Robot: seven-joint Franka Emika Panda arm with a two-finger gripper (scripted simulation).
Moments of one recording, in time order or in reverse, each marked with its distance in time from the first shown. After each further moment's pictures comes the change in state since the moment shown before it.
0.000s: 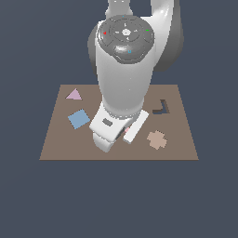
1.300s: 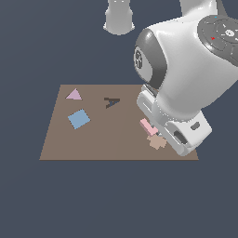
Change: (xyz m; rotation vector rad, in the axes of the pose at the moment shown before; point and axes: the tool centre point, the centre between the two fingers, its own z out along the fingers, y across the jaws) arm 0.100 -0.055 -0.004 -0.001 0.001 -1.155
